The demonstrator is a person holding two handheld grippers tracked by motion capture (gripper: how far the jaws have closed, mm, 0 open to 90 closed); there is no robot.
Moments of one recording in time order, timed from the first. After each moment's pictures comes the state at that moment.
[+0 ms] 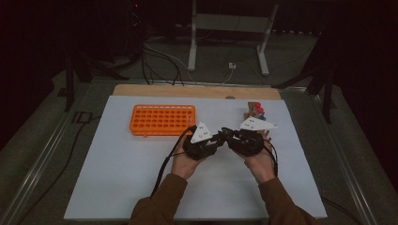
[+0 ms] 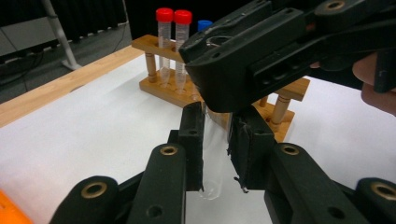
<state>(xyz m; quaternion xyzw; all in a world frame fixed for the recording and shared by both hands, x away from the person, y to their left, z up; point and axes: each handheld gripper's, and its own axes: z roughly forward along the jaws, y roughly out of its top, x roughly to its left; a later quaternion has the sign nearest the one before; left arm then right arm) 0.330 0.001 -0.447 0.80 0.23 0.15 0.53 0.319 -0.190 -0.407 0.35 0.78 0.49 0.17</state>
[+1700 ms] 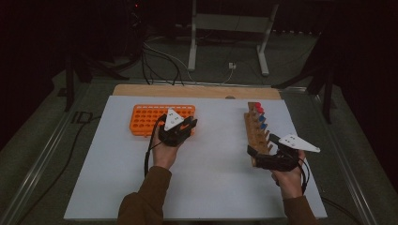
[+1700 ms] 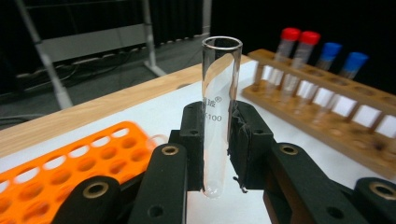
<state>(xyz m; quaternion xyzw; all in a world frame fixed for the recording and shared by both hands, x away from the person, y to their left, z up) 0.363 0.072 -0.446 0.74 0.36 0.24 0.52 0.280 -0.278 -0.430 0.44 0.70 0.51 0.23</state>
